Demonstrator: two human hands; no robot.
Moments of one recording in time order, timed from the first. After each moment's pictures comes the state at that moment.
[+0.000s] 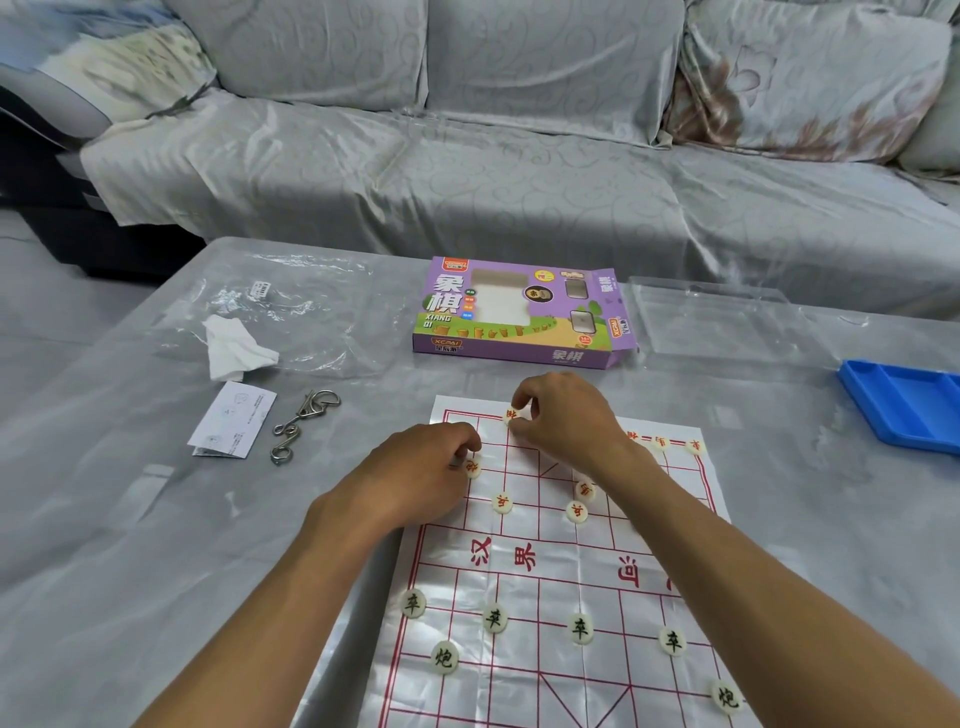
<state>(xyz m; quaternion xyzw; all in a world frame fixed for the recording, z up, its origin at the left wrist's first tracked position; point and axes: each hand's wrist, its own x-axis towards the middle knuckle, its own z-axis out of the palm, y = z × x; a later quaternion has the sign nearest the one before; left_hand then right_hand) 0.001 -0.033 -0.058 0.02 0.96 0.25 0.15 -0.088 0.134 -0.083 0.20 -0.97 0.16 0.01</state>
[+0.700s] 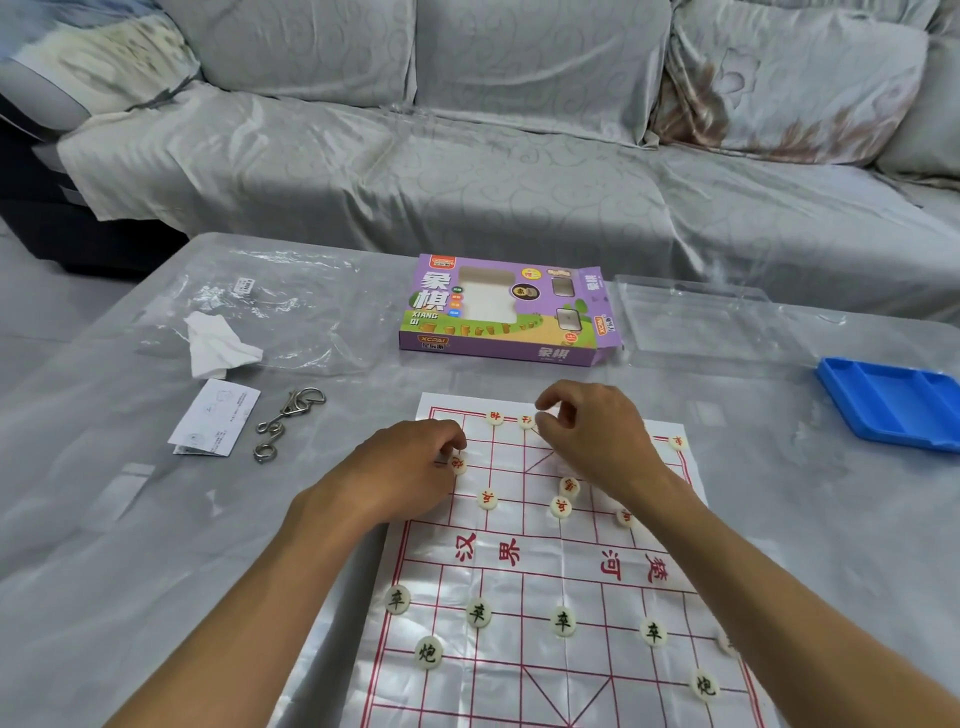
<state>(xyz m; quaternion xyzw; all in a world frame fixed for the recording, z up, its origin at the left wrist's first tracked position) -0.001 -0.035 -0.062 0.02 0.96 0.25 0.14 -0.063 0.170 -0.075 0.15 -0.96 0.22 0.05</state>
